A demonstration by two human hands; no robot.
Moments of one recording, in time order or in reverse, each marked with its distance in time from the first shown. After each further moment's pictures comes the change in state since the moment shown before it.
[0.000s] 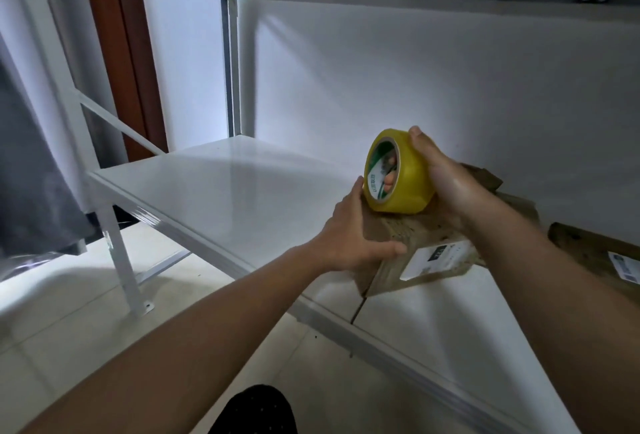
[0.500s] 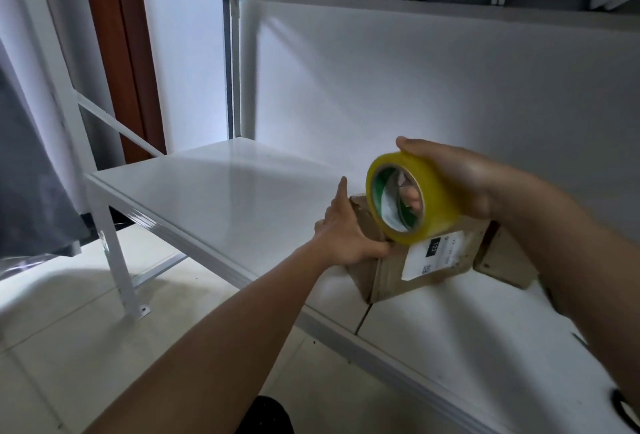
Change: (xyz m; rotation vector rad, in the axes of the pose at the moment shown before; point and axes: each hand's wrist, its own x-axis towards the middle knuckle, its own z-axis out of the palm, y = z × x) left_hand 0.019 -0.016 -0.003 0.148 0.053 -0.252; right_hand 0.000 -0.030 -0.007 -0.263 -0.149 0.125
